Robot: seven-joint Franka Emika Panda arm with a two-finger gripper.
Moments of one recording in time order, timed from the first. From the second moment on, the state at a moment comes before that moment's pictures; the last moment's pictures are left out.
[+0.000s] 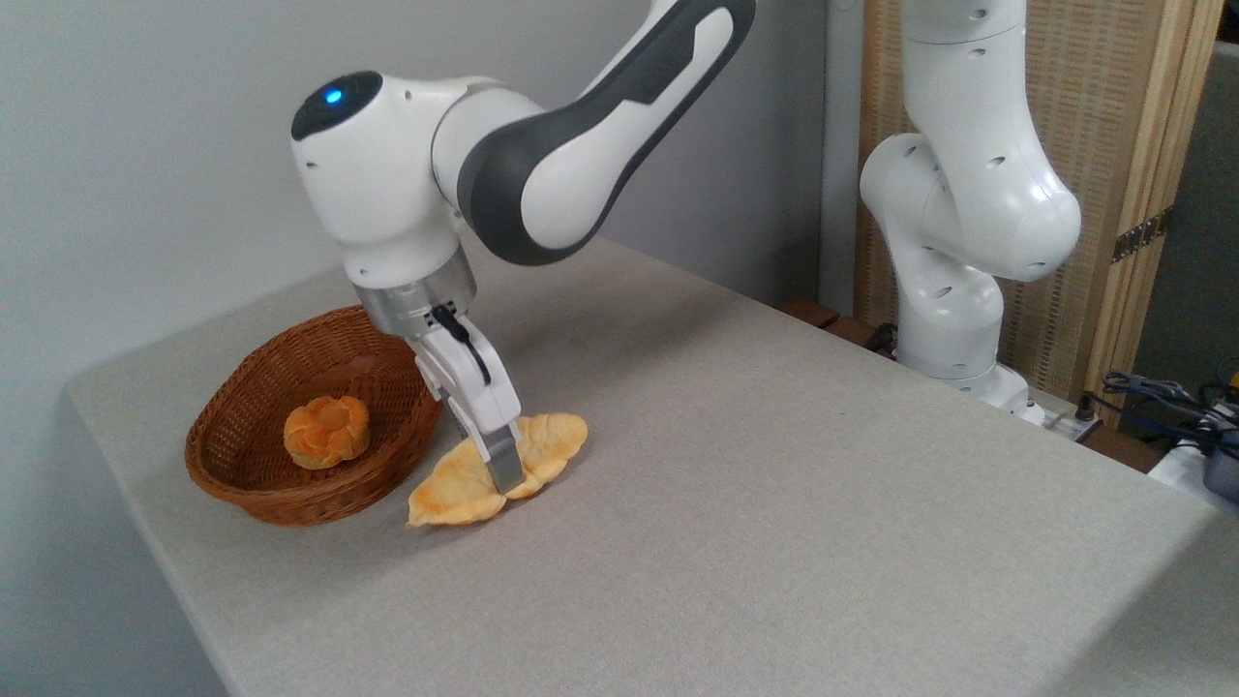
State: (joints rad) arm -0.20 0.13 0.01 -1.89 -0.09 1.89 0.75
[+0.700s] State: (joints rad) arm -0.20 0.09 -0.12 -1.77 -0.24 1.95 0.37
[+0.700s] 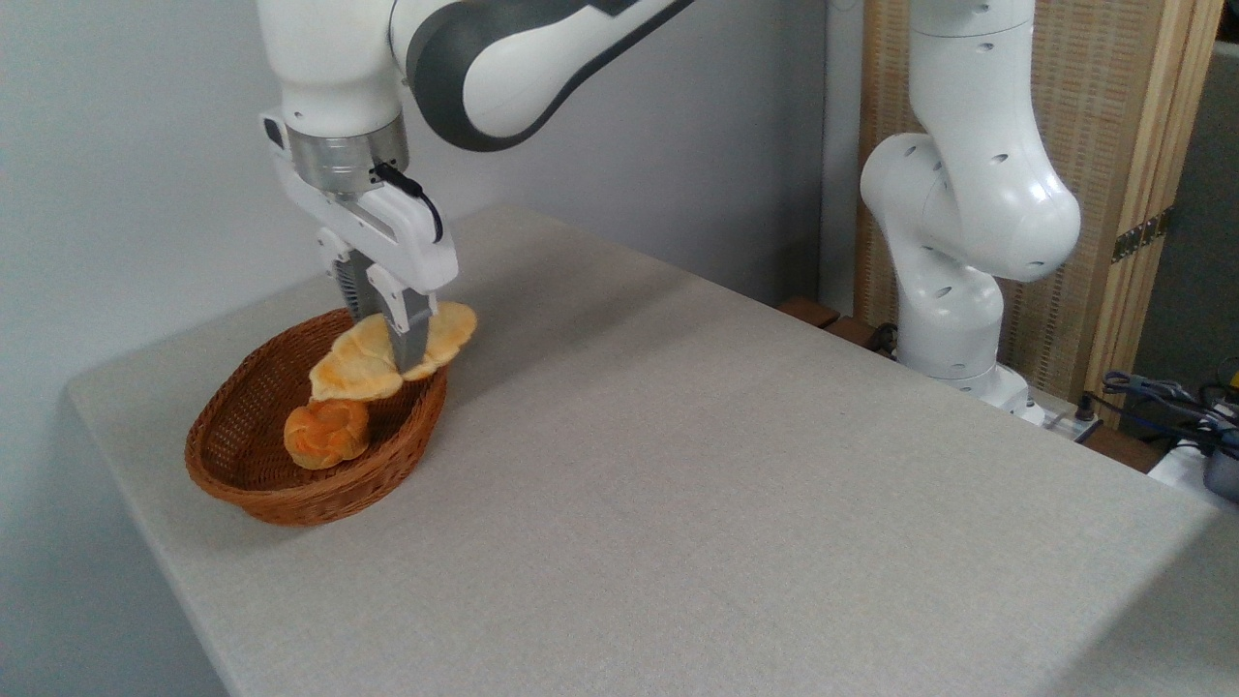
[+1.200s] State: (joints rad) arm -0.20 0.16 -0.15 -1.77 -0.40 2.06 0.07
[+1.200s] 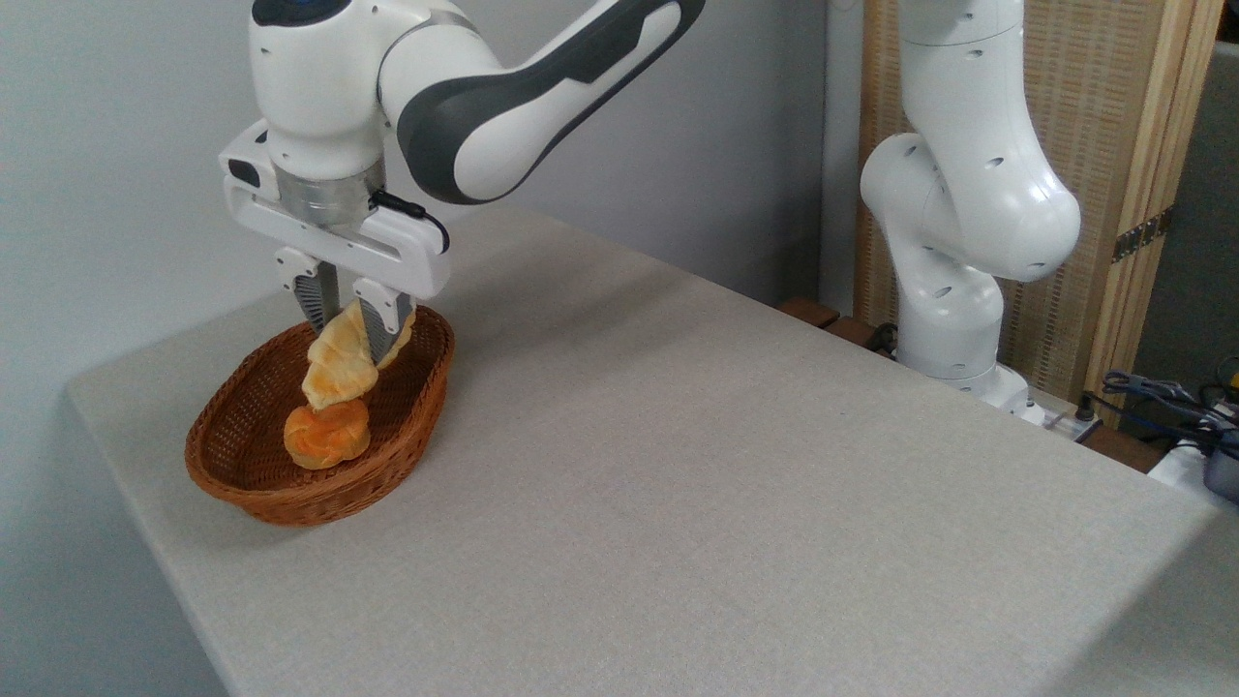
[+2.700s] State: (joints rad) arm -0.18 0.03 0.07 -1.75 -0.08 1.83 0.64
